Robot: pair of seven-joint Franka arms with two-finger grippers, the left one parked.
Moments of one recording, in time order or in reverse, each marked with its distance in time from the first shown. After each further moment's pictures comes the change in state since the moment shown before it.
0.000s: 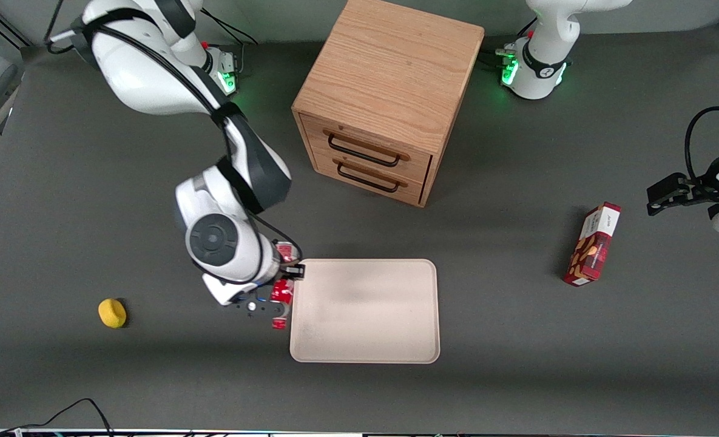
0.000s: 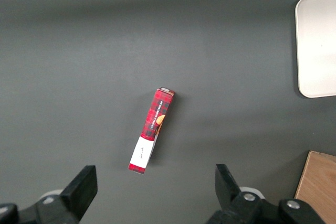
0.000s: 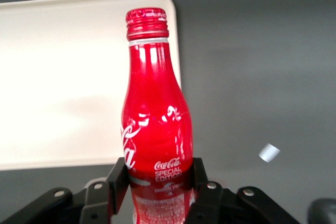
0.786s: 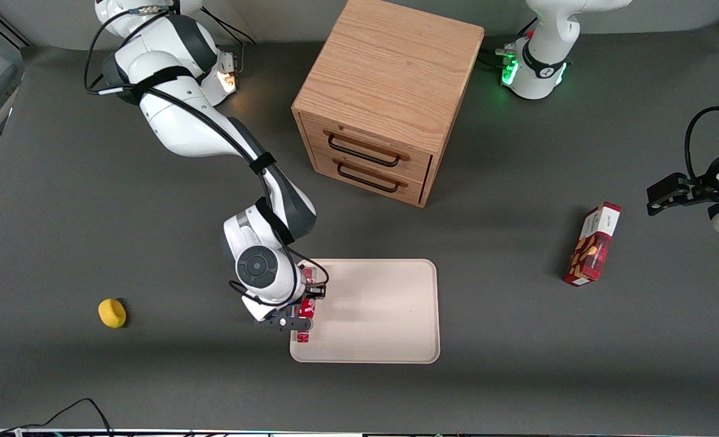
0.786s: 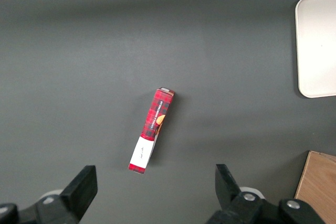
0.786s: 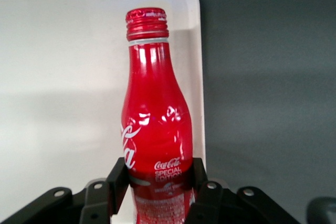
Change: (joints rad) arm 0.013 0.194 -0.014 0.019 -0.033 0.203 -0.009
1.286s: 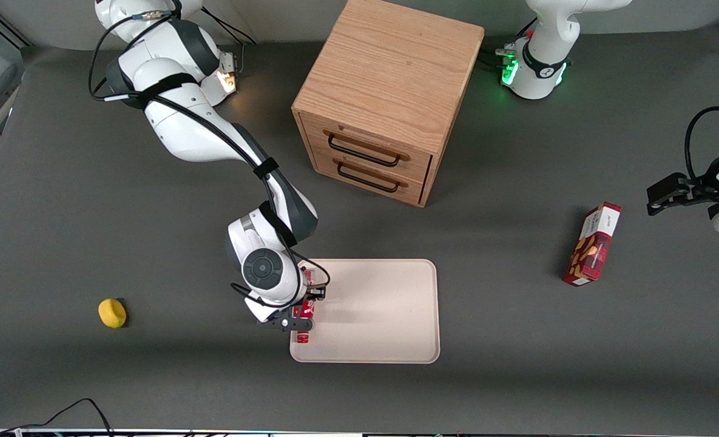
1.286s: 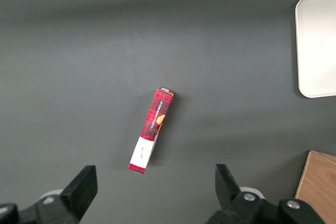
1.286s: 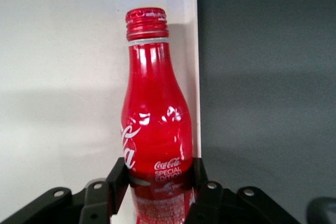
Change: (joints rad) arm 0.000 0.021 0.000 0.001 -0.013 0.016 -0.001
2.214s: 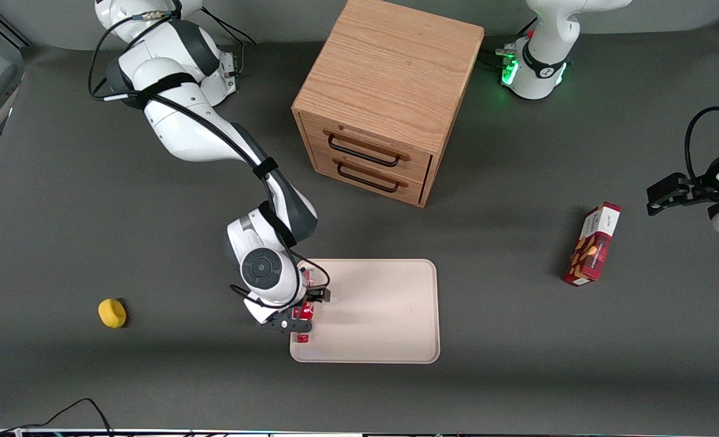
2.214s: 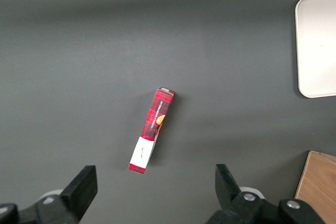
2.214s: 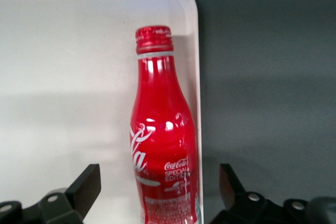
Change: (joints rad) arm -0.002 -0.012 -0.001 0.018 -0.002 -0.013 -0.001
